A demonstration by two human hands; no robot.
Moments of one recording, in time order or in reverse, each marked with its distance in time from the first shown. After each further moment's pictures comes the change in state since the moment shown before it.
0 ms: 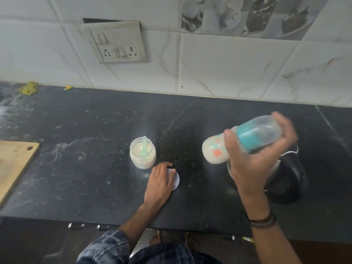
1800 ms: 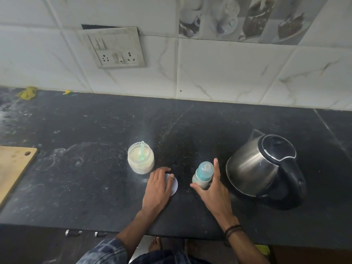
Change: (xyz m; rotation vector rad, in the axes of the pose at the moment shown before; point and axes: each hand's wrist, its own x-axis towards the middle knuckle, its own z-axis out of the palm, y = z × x) left_hand 0.000 -0.011 0.007 -0.024 -0.018 0.006; right_hand -0.114 0.108 -0.004 -0.452 -0.682 0.420
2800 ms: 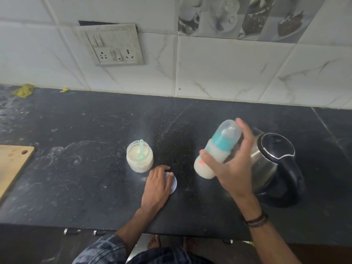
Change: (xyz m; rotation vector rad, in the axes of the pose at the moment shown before) left_hand 0.000 0.002 -0.003 -0.020 -0.003 -0.002; right_hand 0.029 -0.101 -0.095 0.539 0.314 -0.344
